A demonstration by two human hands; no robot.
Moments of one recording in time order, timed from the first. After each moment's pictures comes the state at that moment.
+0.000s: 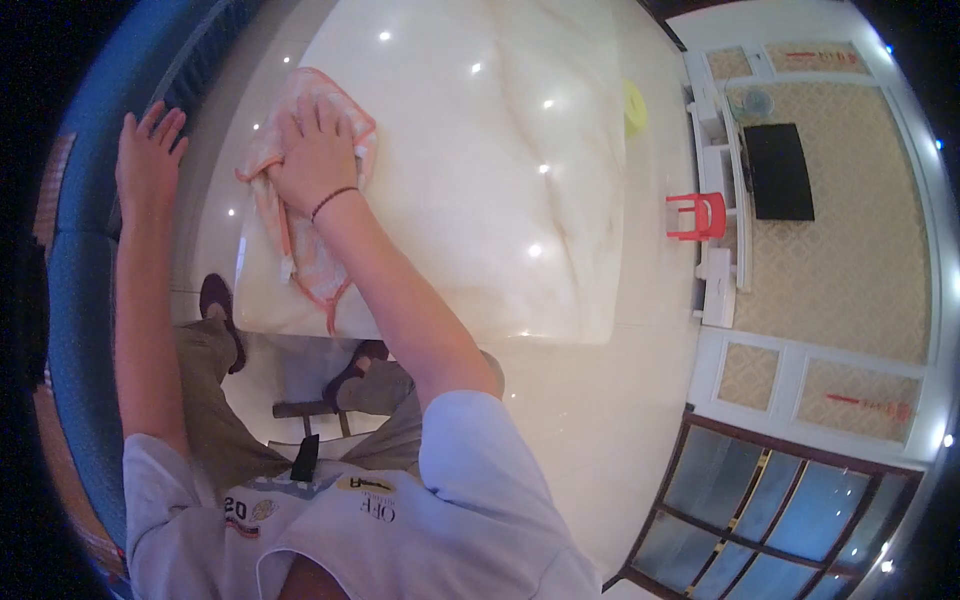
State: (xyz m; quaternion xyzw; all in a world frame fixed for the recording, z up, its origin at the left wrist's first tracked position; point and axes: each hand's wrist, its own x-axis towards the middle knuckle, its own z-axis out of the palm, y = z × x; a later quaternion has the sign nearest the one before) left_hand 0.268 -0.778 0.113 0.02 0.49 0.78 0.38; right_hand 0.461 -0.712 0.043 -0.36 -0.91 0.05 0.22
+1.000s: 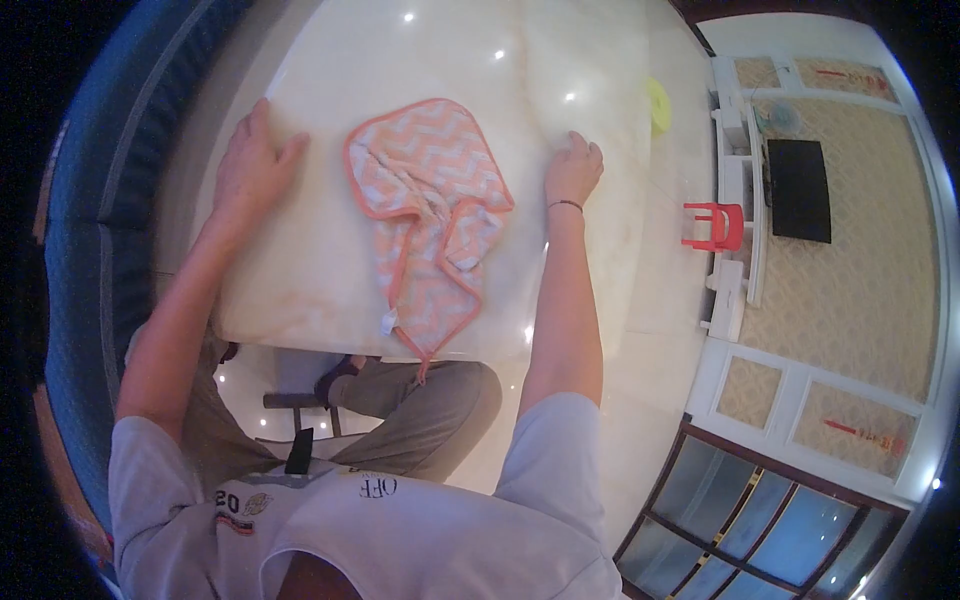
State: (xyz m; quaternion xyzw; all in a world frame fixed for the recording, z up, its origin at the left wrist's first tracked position) left_hand 0.381 -0.759 0.048 0.49 0.82 0.26 0.14; right_hand 0.757 -0.569 0.030 -0.66 -0.73 -0.08 0.18
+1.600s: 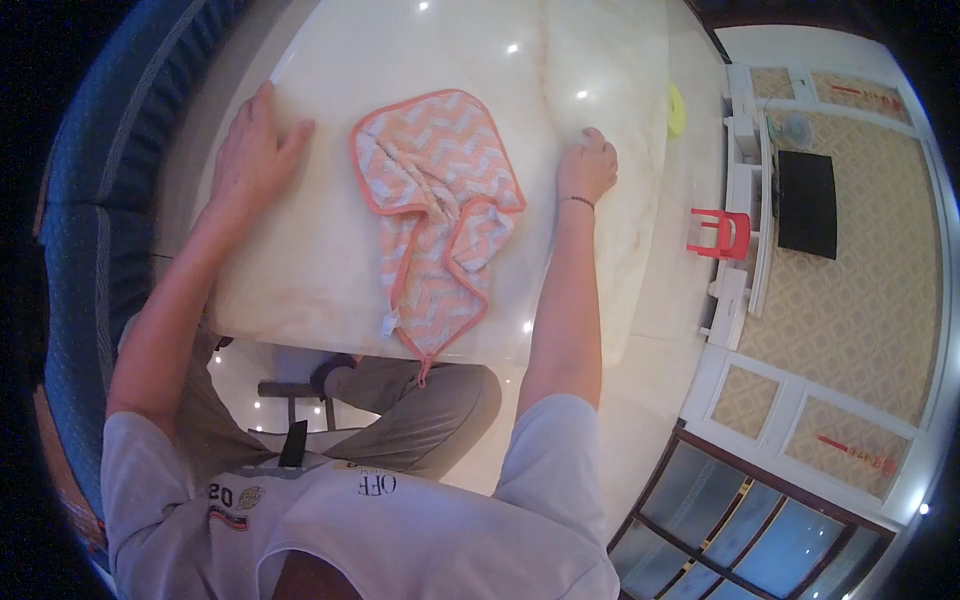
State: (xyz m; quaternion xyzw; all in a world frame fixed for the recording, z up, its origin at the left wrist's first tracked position) left_hand 0.381 -0.758 0.046 0.50 0.82 0.26 0.14; right_hand 0.748 -0.561 0.036 -0.72 -0.68 -0.05 0.13
